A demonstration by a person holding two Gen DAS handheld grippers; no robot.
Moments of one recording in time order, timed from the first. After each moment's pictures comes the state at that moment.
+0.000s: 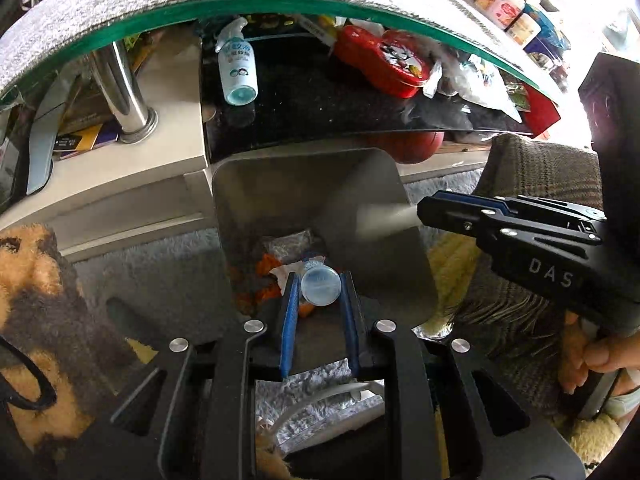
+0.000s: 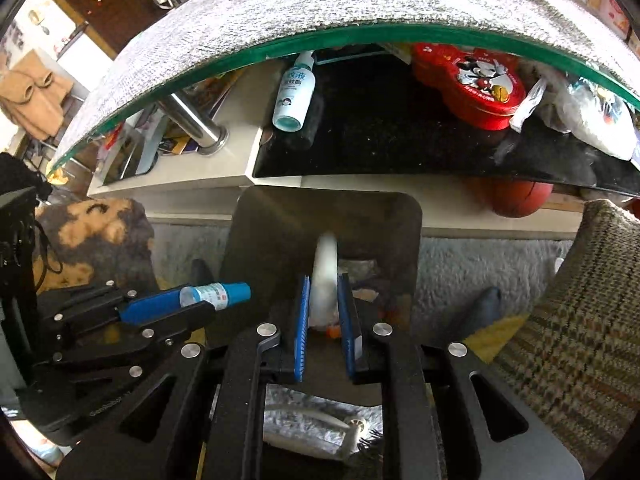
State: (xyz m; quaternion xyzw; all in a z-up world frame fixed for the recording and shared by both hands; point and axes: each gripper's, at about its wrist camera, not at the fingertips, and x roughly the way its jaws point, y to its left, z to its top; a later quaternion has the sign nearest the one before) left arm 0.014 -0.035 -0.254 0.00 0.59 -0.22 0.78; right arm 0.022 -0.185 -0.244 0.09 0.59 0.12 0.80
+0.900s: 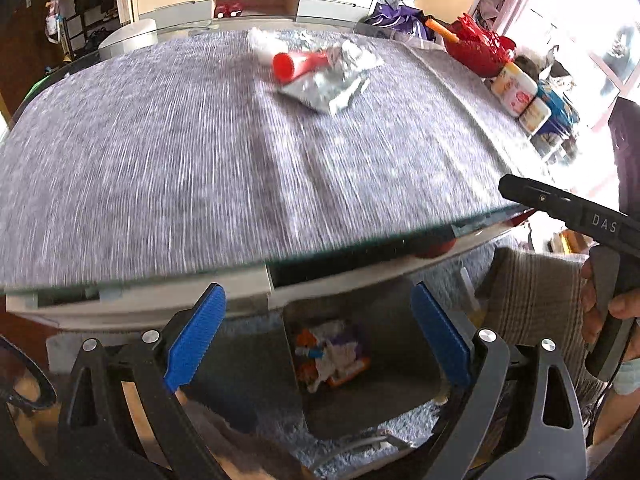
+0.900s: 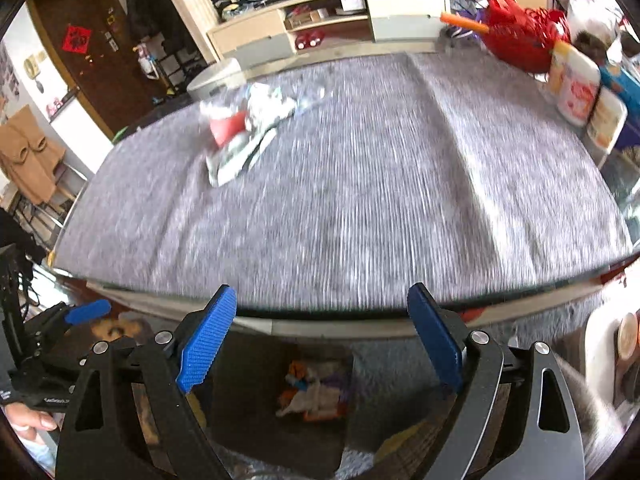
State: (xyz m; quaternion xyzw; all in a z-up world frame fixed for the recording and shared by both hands) left arm 0.102 -0.008 -0.147 0.00 0.52 -0.18 0.84; right arm 0.113 -0.249 -0.129 0.10 0.48 0.08 0.87
